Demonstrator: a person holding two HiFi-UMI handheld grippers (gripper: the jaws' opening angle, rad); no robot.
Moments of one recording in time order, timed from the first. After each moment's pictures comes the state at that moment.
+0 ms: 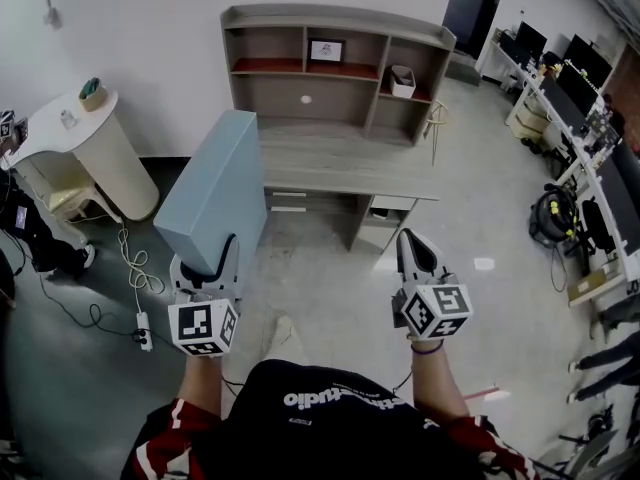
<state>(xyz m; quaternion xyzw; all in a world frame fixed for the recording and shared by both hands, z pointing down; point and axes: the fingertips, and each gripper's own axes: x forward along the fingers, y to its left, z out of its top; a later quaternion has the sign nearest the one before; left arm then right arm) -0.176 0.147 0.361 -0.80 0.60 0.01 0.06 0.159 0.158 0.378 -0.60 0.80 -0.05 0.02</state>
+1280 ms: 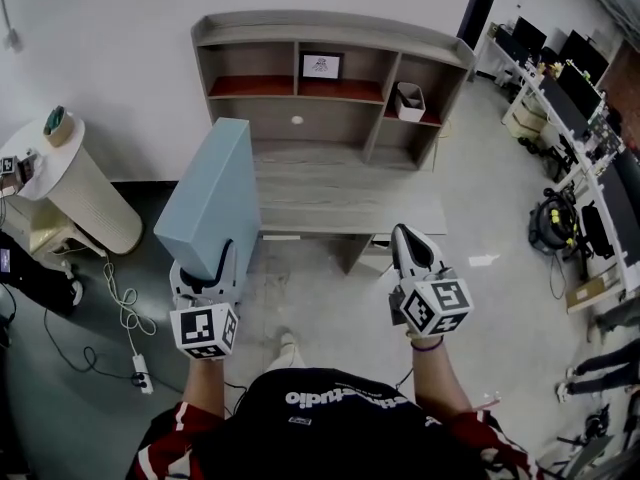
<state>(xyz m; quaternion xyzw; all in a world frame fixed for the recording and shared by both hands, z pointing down) -0.173 -0.064 0.385 -0.81 0.59 0.00 0.04 0.155 -0.046 0.373 -0.60 0.80 -0.05 0.01</state>
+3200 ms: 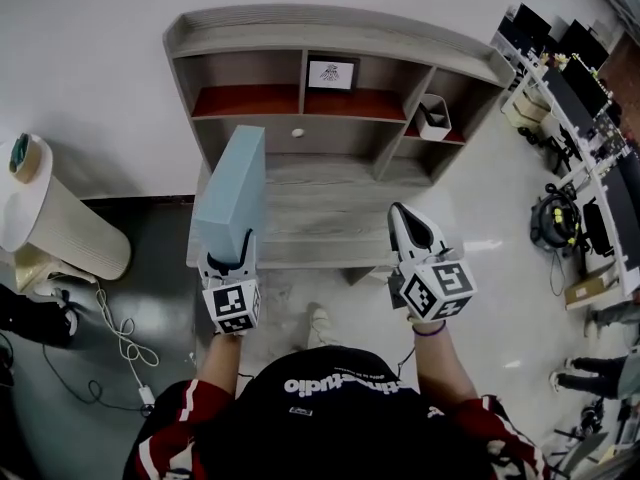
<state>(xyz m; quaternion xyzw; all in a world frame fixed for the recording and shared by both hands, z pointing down) -0.157 -0.299 0.492 -0.81 0.59 -0.05 0.00 0.125 -0.250 0.372 -0.60 0.80 -0.05 -0.01</state>
